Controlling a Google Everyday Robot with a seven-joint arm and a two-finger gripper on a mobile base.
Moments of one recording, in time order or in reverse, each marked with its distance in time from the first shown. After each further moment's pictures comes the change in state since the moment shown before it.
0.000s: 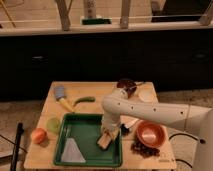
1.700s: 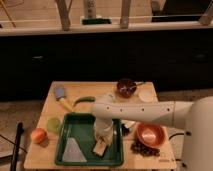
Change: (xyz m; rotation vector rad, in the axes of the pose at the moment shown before) arm -0.043 0.002 0.020 -0.087 -0.018 -0.124
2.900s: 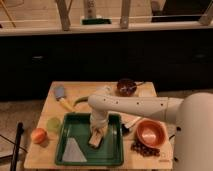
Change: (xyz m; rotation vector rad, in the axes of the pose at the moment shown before) arm 0.011 -0.045 -0.012 0.050 -0.012 -0.105
